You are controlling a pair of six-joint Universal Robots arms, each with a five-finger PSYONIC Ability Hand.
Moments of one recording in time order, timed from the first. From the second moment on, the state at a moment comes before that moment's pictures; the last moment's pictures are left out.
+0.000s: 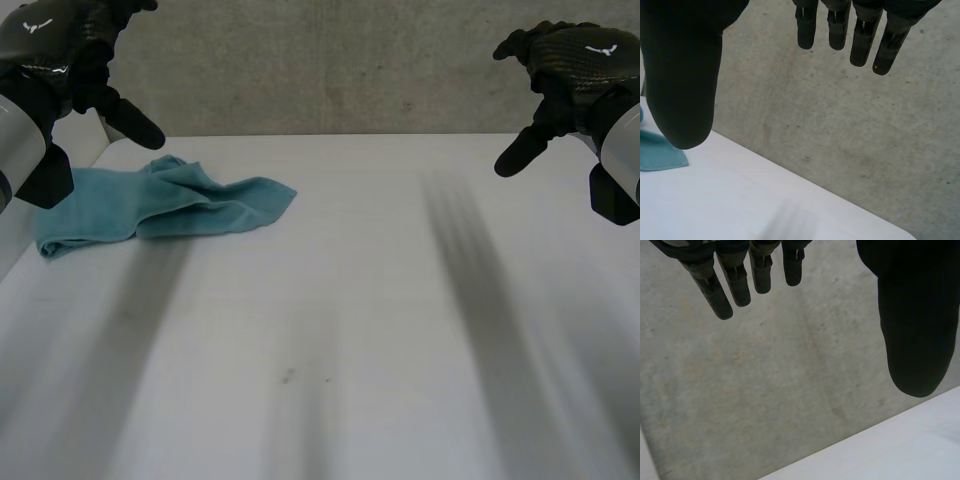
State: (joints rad) left arm 4.41 -1.58 -1.35 3.05 -1.48 3.13; right arm 1.92 -1.47 1.24 0.24 1.56 3.05; left_hand 0.17 0.21 0.23 0.21 0.04; right_hand 0.19 0.22 0.22 0.23 0.06
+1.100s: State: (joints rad) left arm 4.56 -2.57 -1.01 3.59 -1.41 3.65; right arm 1.93 -1.29 1.24 0.24 1.49 3.04; left_hand 0.94 0.95 0.94 0.95 0.76; right_hand 0.19 0.22 0.22 0.23 0.06
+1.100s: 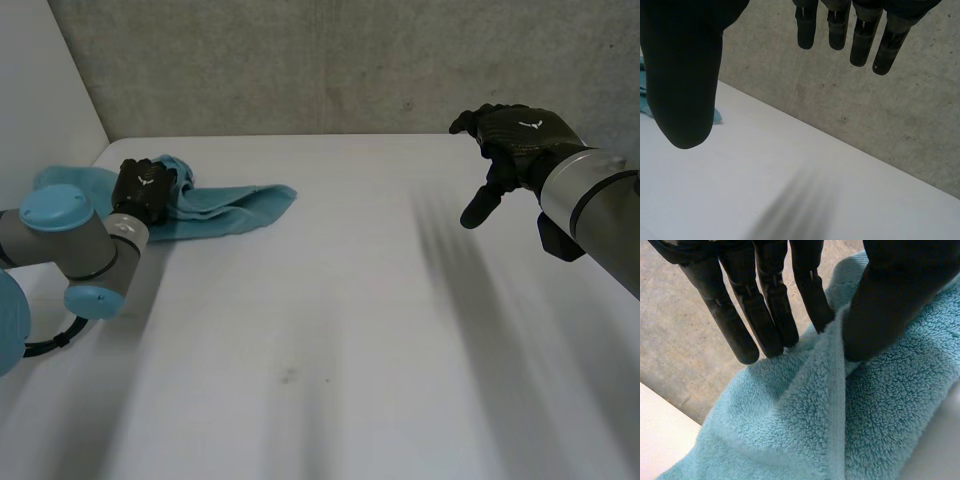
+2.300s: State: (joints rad) left arm 4.21 -1.90 -1.61 3.46 -1.67 3.43; right arm 1.83 -1.34 1.22 0.26 1.42 2.95; left_hand 0.27 0.26 0.26 0.26 0.07; right_hand 0.19 0.22 0.22 0.23 0.06
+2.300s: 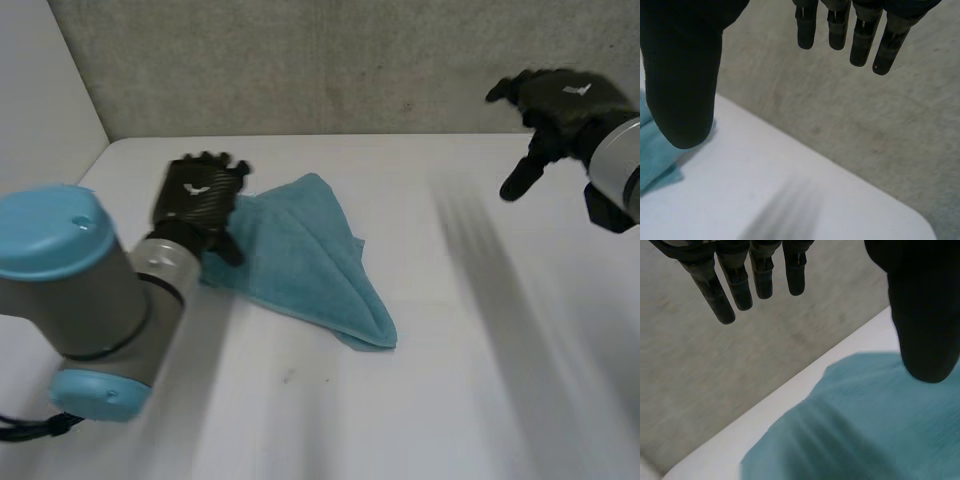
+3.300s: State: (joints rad) left arm 4.56 -2.04 -1.53 3.45 -1.30 3.42; right arm 1.96 -1.10 1.27 0.26 1.43 2.89; left_hand 1.10 1.20 1.19 1.19 0.97; right_hand 0.19 0.22 0.22 0.23 0.06
